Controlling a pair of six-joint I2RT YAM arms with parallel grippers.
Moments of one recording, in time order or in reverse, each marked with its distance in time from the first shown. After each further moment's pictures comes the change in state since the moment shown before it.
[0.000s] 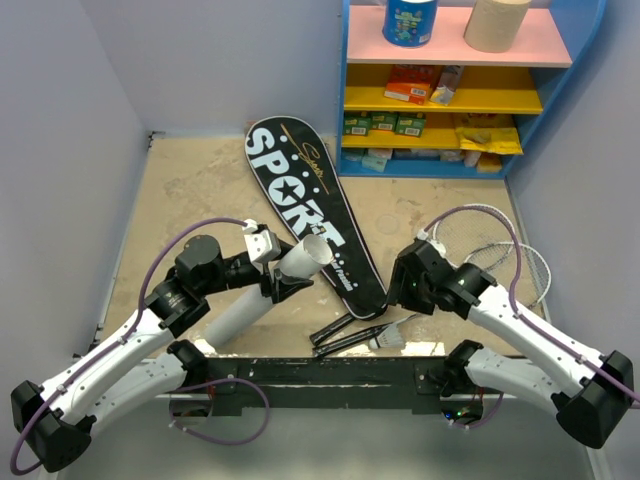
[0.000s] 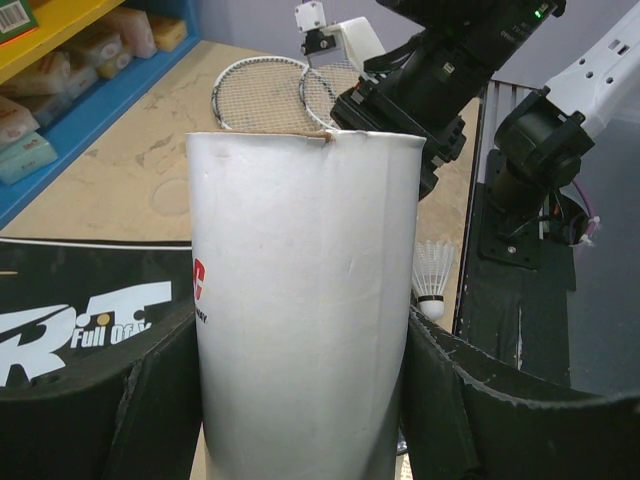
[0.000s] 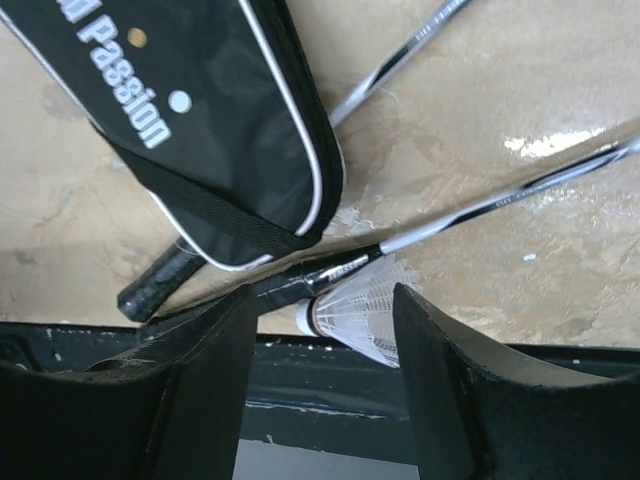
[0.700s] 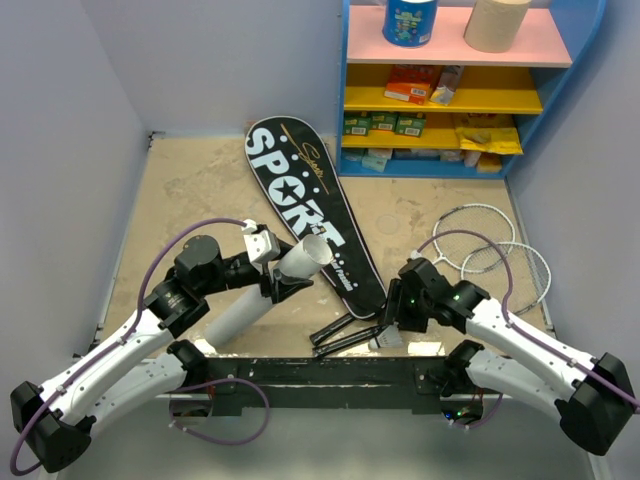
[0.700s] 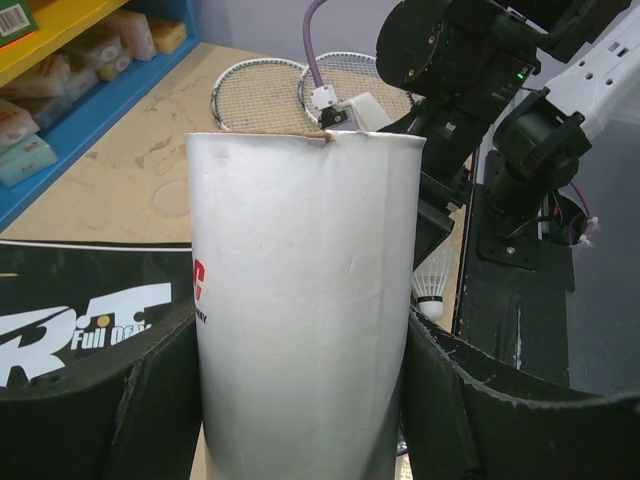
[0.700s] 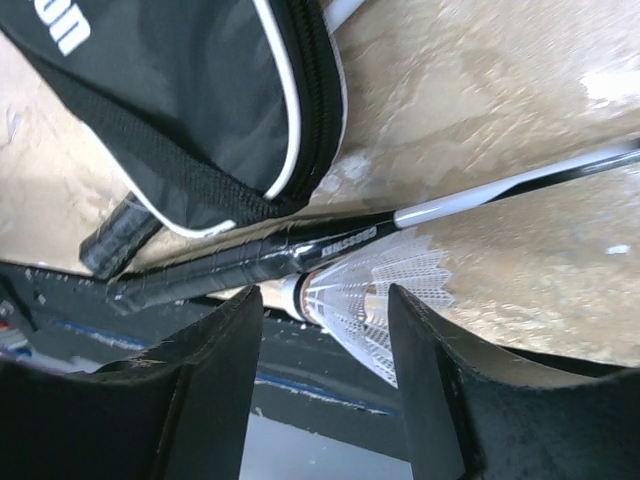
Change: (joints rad) left arm 0.000 -0.004 0.001 0.000 0.002 0.000; right arm 0.000 -0.047 -0.220 0.147 -0.179 0.018
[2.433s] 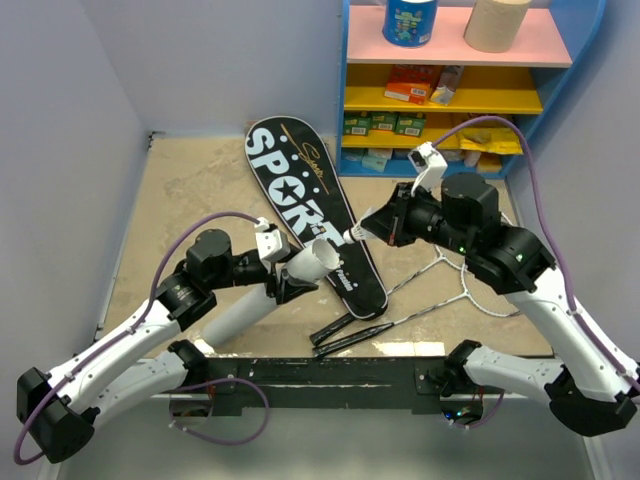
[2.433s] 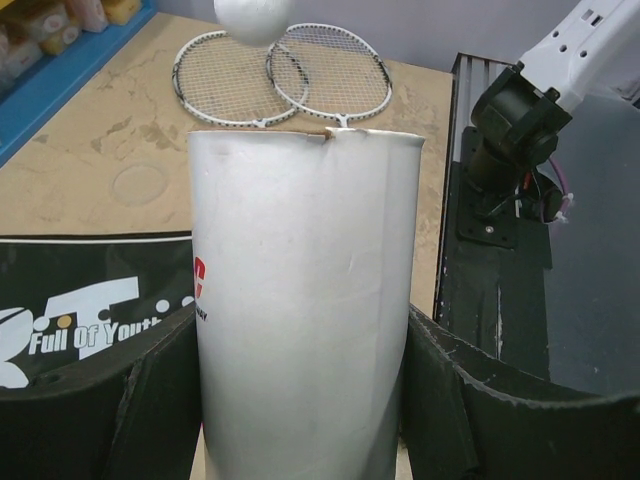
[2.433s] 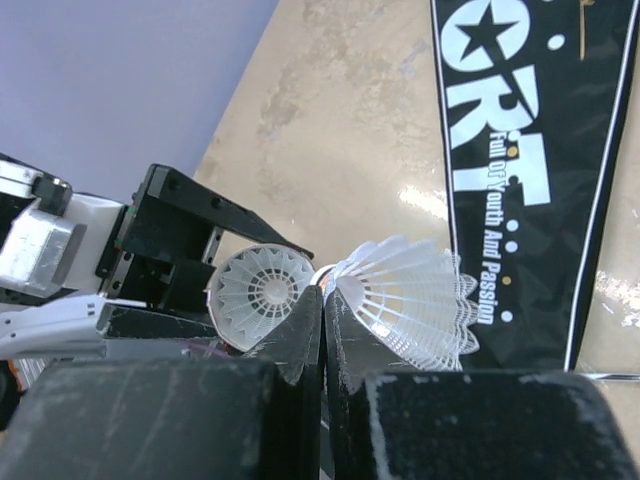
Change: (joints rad) left arm -0.005 0.082 0.018 -0.005 0.058 0.008; right arm -0.001 0.127 0.869 0.013 -0.060 -0.365
